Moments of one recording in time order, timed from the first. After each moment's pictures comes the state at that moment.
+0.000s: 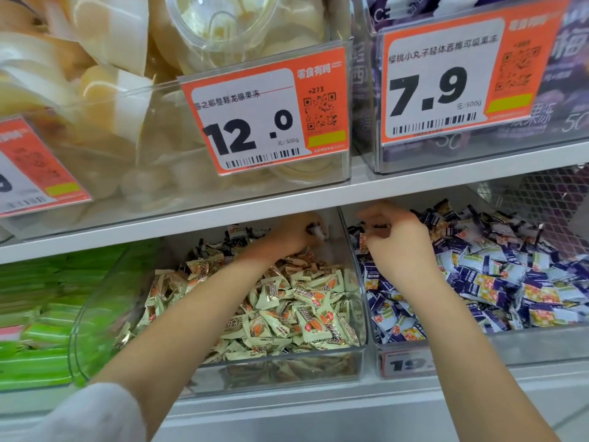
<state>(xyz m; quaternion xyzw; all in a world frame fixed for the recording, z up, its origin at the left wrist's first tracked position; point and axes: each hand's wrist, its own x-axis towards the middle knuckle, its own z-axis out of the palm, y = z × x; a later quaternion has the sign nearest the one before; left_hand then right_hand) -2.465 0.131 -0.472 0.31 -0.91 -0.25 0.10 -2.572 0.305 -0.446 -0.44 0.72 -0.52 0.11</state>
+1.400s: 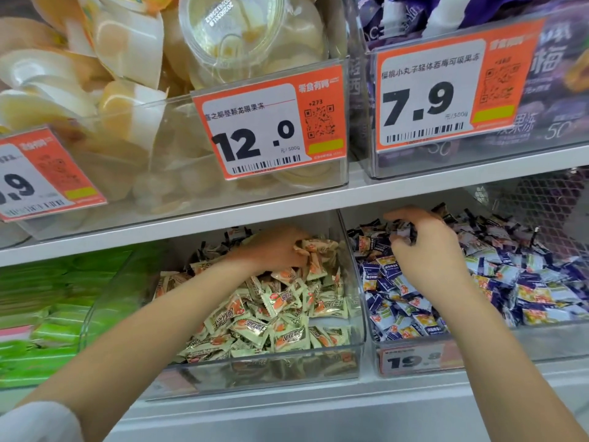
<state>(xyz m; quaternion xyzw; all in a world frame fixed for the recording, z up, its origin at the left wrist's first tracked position) -2.427 0.137 -0.465 0.29 -0.95 -0.11 0.03 -2.592 0.332 -0.448 -0.43 0.77 -0.46 0.07</state>
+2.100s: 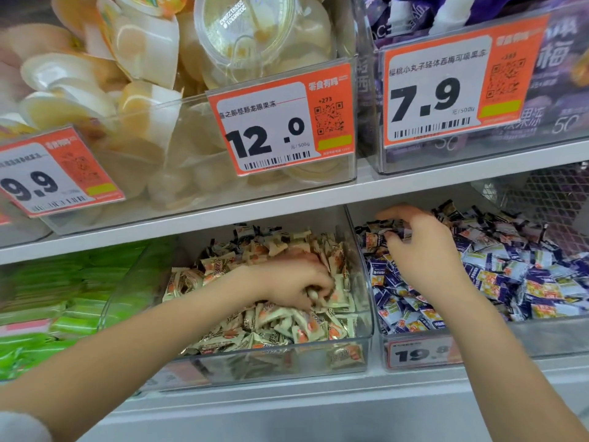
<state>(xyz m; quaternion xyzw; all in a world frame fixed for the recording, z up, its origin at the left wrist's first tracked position) -2.408 0.189 -0.459 0.09 -0.99 -0.04 -0.14 -2.580 0.330 -0.446 -0.47 0.74 -0.48 0.07</state>
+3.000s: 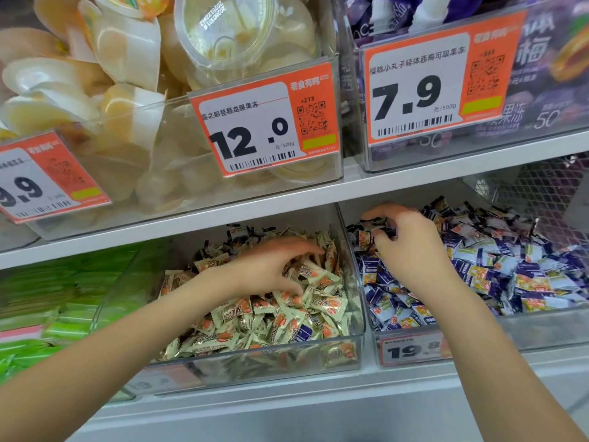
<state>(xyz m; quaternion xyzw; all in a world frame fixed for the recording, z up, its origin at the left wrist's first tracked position) -2.389 0.187 -0.444 0.23 -0.96 -0.15 -0.02 -2.582 0.327 -0.448 -0.49 0.73 -0.47 0.07</state>
